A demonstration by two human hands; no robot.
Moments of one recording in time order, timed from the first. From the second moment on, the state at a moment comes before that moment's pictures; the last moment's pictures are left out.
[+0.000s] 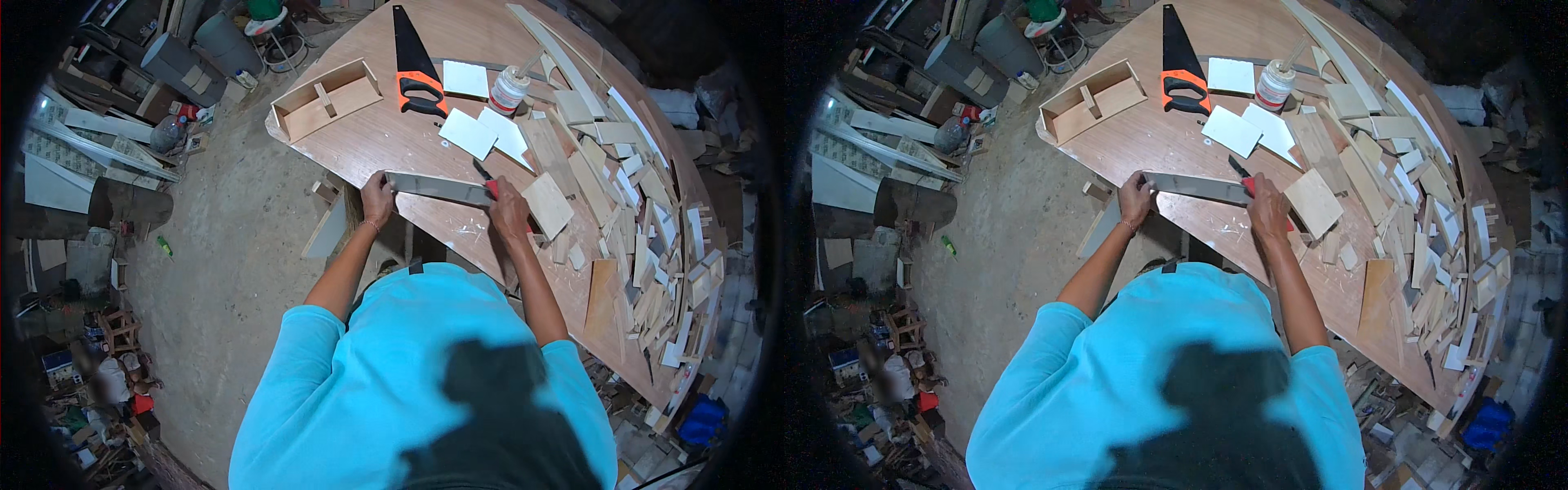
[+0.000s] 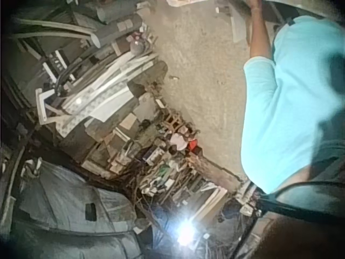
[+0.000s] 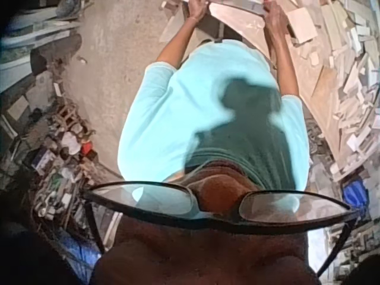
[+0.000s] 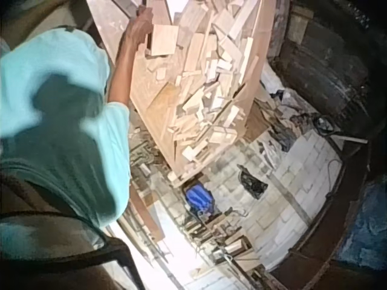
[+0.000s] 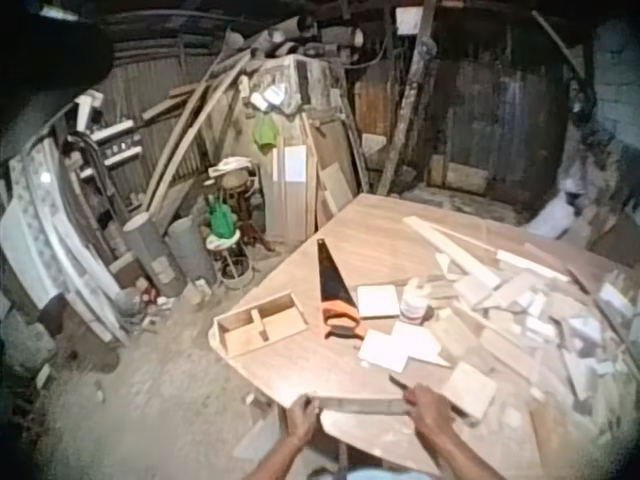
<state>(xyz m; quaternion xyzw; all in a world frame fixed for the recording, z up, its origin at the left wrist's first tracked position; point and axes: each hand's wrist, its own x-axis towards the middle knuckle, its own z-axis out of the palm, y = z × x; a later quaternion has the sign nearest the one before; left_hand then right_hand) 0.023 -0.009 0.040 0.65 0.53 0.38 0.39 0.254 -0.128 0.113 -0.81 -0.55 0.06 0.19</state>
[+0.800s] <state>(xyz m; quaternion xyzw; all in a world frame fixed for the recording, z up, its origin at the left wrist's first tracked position) 0.050 -0.018 0.022 0.37 0.48 0.42 0.67 0.274 -0.147 0.046 -0.84 -0.45 0.19 0.21</state>
